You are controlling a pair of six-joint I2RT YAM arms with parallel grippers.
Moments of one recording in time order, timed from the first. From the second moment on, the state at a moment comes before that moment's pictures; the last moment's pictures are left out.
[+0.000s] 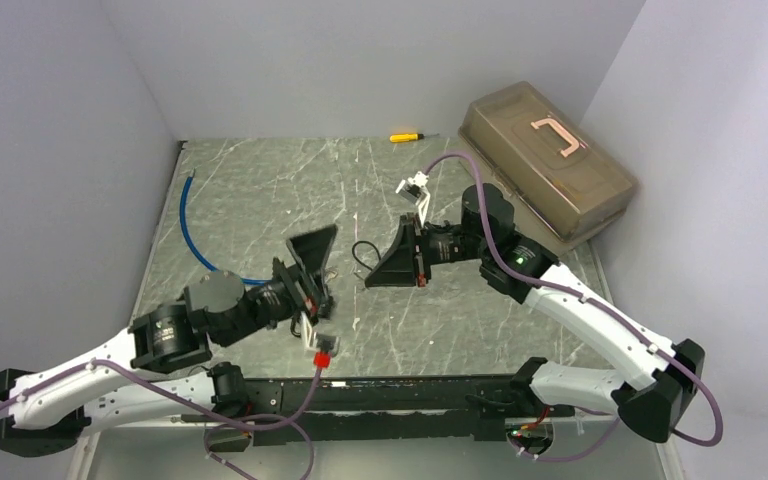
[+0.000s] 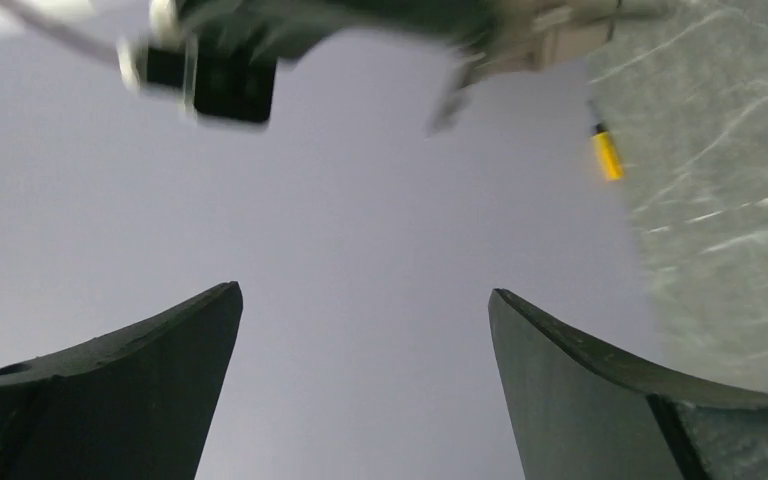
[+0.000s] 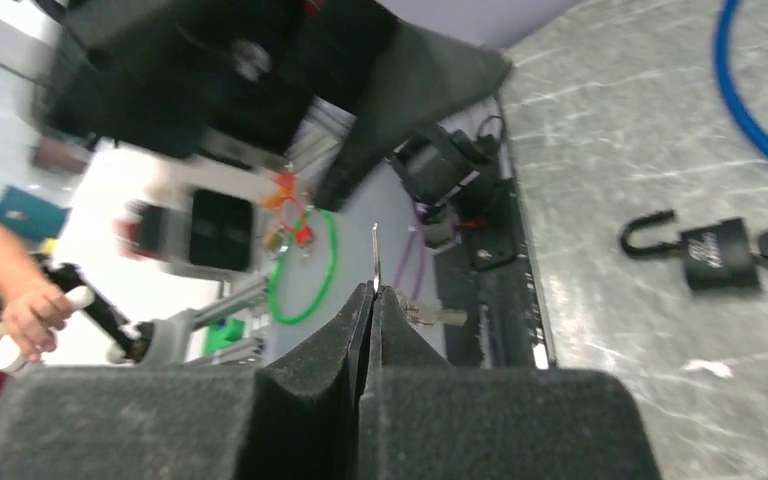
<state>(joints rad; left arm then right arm) -1.22 0.62 0.87 -0.34 -0.22 1.84 0.76 1.13 1.07 -0.06 -0.92 0.64</state>
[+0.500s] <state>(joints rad) -0.60 1.06 1.20 -0.77 0.21 0.88 0.76 1.01 1.07 -0.43 -0.66 0.33</state>
